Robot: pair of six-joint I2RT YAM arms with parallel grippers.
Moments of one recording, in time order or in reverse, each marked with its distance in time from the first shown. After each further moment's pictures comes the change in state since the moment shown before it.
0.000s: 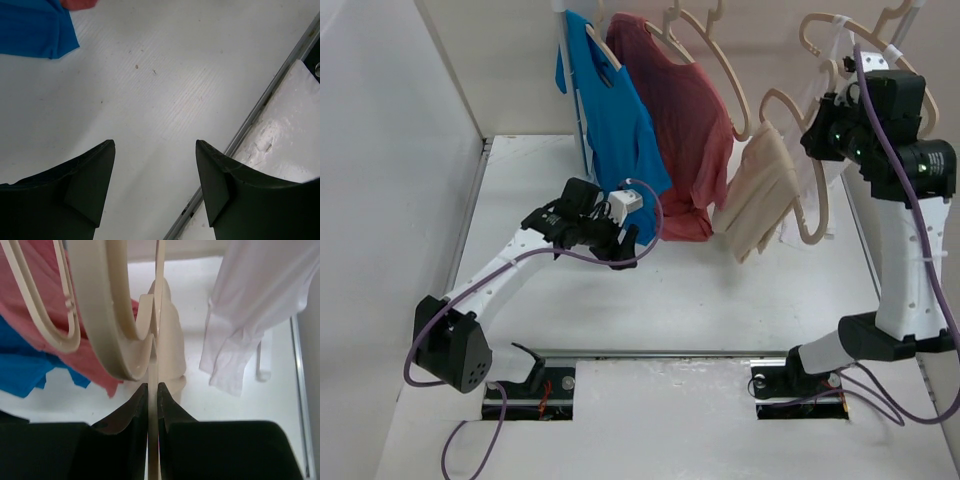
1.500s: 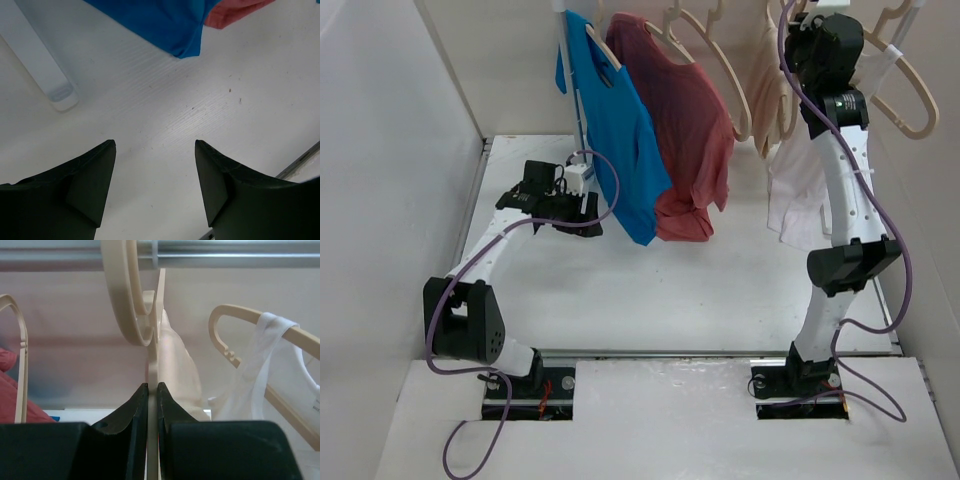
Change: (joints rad) left arm 0.327 0.126 0.050 0.050 -0.035 -0.051; right arm -0.020 0.483 0.187 0.831 0.070 -0.237
